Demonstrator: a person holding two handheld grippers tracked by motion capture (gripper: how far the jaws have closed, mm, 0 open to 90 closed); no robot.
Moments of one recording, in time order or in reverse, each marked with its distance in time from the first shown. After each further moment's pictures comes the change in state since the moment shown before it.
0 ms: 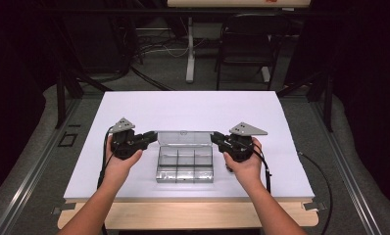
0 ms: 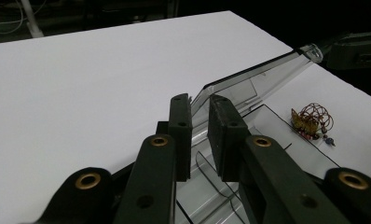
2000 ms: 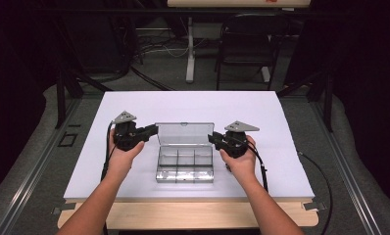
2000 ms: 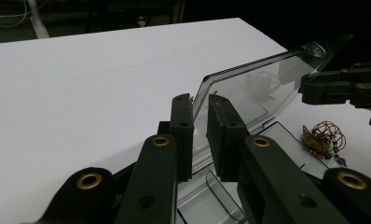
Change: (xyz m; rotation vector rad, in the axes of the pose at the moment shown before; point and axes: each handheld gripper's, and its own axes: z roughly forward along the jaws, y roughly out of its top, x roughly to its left) left arm 0.014 0.012 0.016 -0.005 0.009 -0.047; right arm -0.019 -0.016 0.035 0.068 -0.008 0.049
